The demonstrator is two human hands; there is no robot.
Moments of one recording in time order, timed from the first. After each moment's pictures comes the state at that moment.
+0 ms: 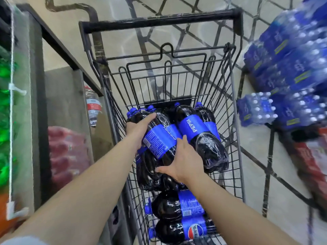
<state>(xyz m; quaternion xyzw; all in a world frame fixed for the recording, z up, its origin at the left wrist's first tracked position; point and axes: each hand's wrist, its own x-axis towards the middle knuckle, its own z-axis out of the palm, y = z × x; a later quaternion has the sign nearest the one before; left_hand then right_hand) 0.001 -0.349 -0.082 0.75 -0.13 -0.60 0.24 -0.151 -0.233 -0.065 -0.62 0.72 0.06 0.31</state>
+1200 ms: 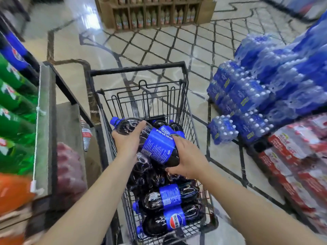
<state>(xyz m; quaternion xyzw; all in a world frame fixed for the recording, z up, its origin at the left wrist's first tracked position) -0.031 -0.212 0.083 0.64 -0.17 -0.59 0.46 -0.227 -0.135 0.069 -0.73 0.65 -0.05 0.20</state>
